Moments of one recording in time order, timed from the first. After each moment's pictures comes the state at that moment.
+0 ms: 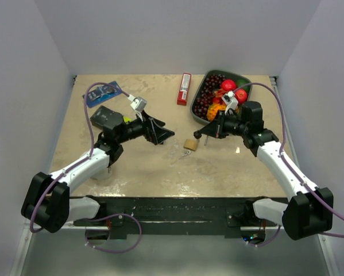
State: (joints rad) left arm -0.44 1.25 0.68 0.51 0.62 -0.50; right arm 0.24 1.18 0.88 -0.20 -0.68 0.45
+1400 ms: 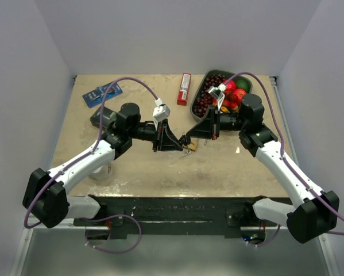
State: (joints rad) left arm -0.59 1.30 0.93 0.19 1.08 -0.26; right arm 0.37 1.16 1.00 0.05 -1.12 0.65
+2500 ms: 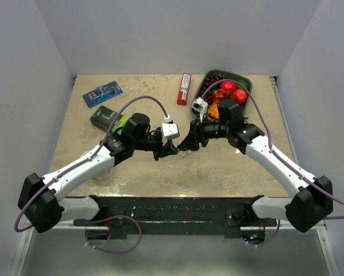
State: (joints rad) left arm -0.72 1.24 0.93 -0.22 0.61 0.22; right arm 0.51 1.26 1.05 -0.35 -0.80 0.24
